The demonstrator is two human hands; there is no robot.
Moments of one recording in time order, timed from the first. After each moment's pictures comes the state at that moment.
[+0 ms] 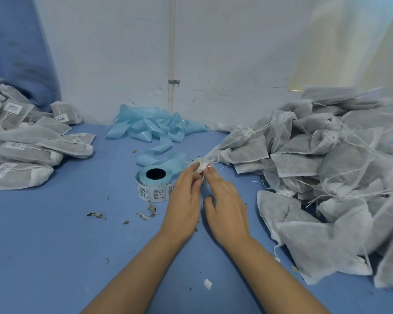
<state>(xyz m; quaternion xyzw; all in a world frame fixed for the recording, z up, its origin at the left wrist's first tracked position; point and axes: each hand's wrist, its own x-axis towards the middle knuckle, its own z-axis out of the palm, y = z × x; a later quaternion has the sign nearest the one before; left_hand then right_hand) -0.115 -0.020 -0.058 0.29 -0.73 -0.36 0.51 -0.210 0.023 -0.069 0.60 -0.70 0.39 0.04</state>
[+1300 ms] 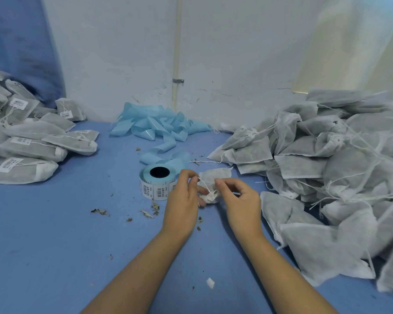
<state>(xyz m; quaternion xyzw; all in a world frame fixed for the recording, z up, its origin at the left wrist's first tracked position) -0.114 -0.025 -0.066 0.36 -0.67 -0.43 0.50 -0.220 0.022 -0.062 0.42 -0.62 0.65 -0.14</state>
